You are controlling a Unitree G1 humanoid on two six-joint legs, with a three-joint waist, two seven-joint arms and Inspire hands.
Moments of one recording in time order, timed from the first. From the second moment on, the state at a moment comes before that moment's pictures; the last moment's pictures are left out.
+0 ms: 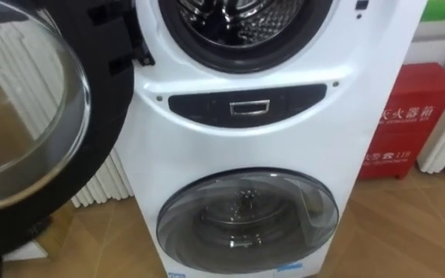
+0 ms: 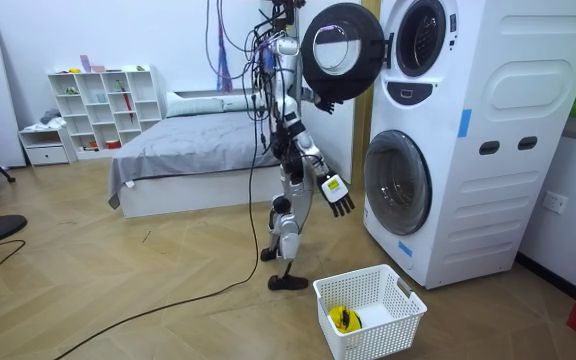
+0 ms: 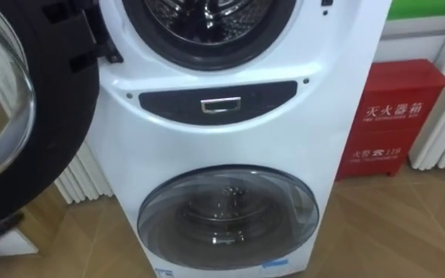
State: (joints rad) left arm -0.27 0.55 0.31 0.88 -0.69 -0.04 0.08; right arm 0.17 -0.30 -0.15 0.97 -0.17 -0.09 0.17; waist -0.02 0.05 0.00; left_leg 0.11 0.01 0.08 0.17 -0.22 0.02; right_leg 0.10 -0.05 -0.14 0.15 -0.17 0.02
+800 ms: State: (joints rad) left arm -0.41 0.69 0.28 0.28 -0.57 0.07 0.41; right arm 0.28 -0.30 -0.18 0.82 -0.26 -0.05 0.20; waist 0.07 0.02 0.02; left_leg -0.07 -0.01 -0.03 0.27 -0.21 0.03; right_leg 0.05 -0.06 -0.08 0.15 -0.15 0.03
